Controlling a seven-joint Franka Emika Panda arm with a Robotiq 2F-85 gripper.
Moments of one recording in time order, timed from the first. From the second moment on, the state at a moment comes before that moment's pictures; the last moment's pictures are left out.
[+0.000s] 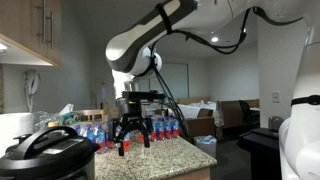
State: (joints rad) arm 0.13 -0.21 0.21 -2.26 0.16 1.83 0.30
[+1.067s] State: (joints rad) arm 0.13 -0.21 0.21 -2.26 0.16 1.83 0.30
